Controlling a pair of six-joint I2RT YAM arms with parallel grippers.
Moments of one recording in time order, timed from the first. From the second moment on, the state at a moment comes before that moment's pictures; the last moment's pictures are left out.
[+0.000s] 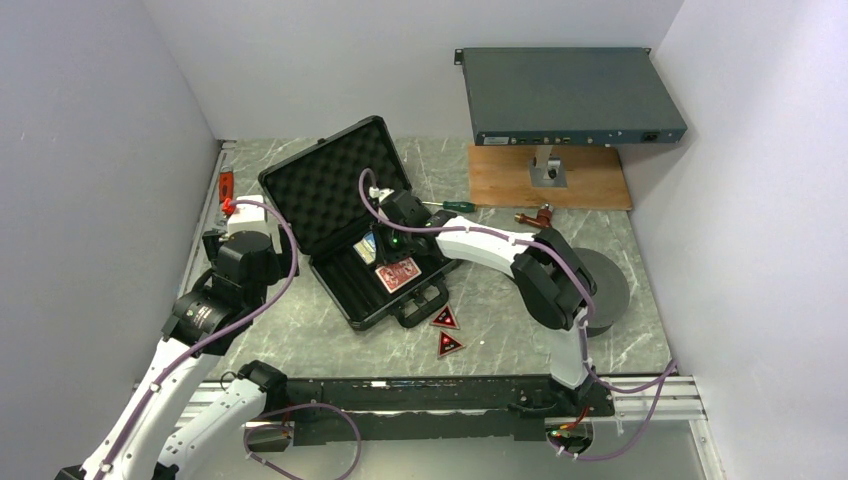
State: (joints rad) left arm -0.45 0.68 0.93 -0.79 -0.61 -0.25; right arm 0.84 1.98 1.44 -0.29 -0.14 0.39
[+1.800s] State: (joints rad) left arm -0.44 0.69 0.93 -0.79 -0.61 -0.25; right arm 0.84 1.93 1.15 0.11 -0.08 0.39
